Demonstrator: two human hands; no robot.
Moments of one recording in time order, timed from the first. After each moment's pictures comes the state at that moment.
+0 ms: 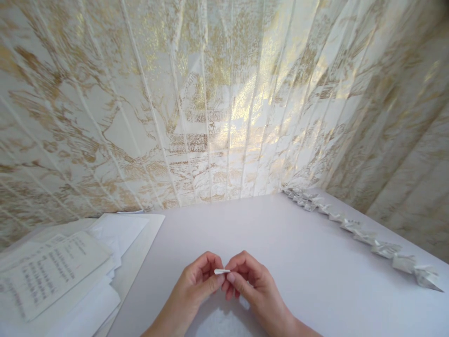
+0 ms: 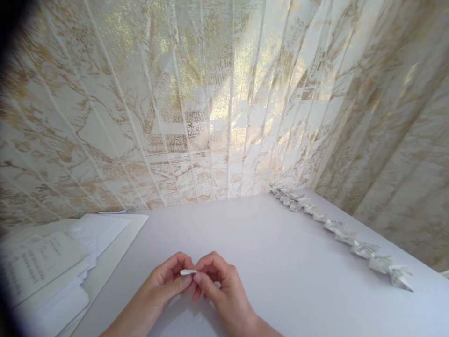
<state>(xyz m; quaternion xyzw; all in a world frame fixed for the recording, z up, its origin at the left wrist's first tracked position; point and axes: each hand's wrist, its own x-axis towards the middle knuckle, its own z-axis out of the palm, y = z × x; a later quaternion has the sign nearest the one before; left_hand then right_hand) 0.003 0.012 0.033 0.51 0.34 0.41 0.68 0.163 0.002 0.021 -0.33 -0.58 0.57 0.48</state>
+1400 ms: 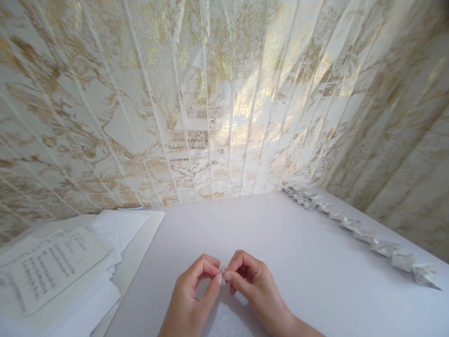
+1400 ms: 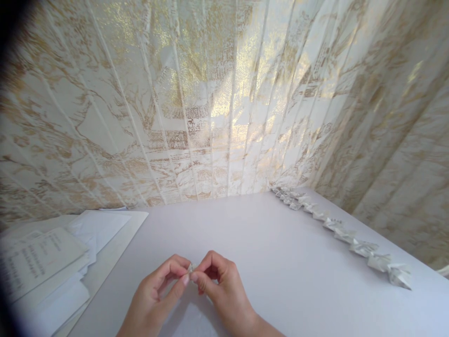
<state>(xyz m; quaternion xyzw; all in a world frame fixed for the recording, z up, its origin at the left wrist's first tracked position) 0.000 -0.006 0.021 0.65 0.45 0.46 0.41 0.163 0.005 0.019 -0.38 -0.56 0.55 0.49</state>
